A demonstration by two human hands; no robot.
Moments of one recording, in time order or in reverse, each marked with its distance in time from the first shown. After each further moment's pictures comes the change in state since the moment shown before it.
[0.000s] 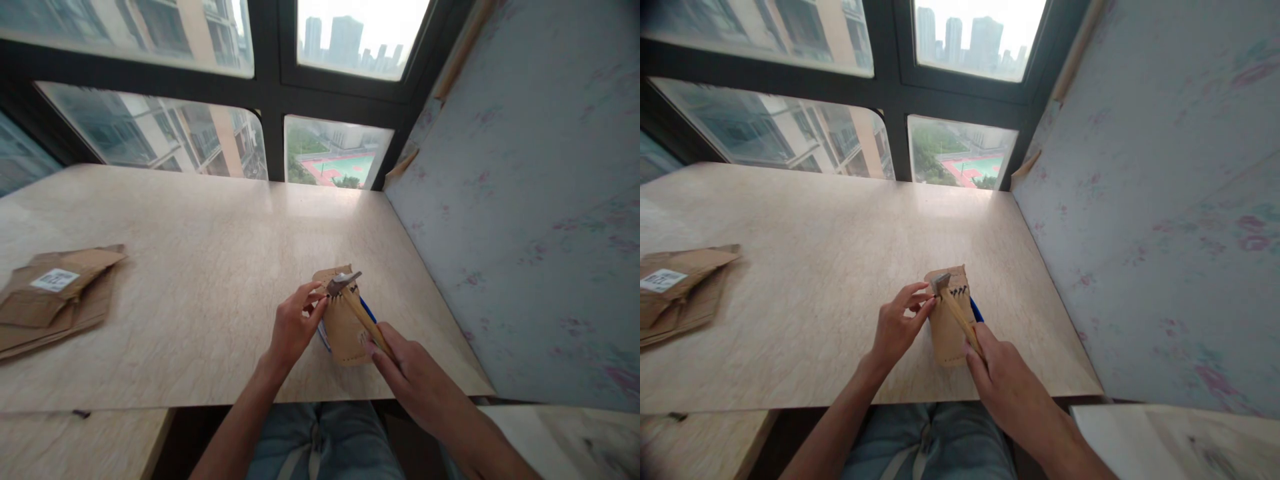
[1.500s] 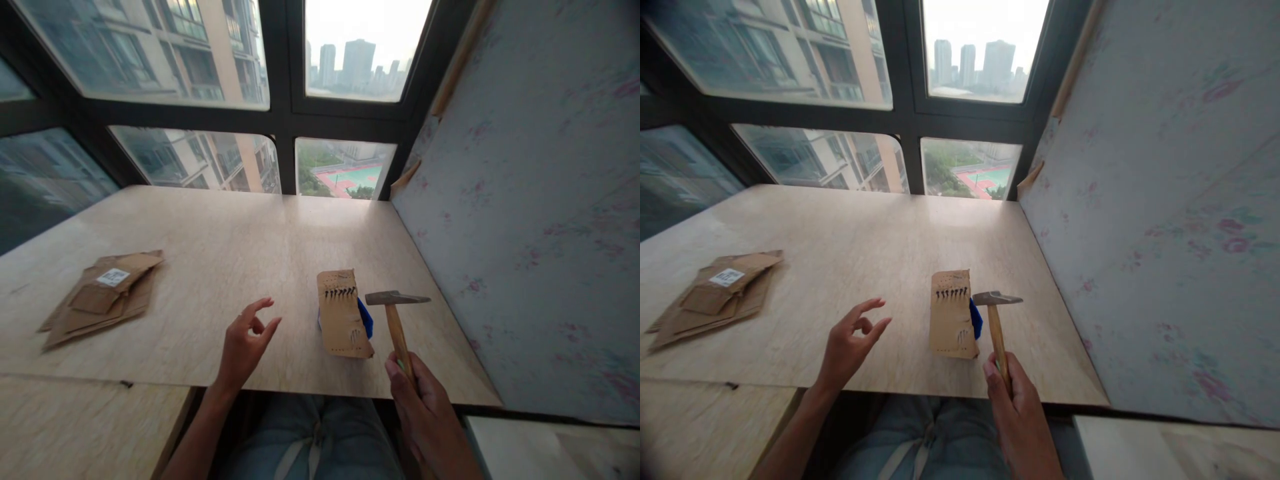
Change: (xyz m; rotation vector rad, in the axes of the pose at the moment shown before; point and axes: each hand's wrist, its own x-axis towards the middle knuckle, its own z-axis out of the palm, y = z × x) left_hand -0.041 -0.017 -0.084 0.302 0.099 -0.072; right_hand -0.045 0.040 0.031 0.578 0.179 0.219
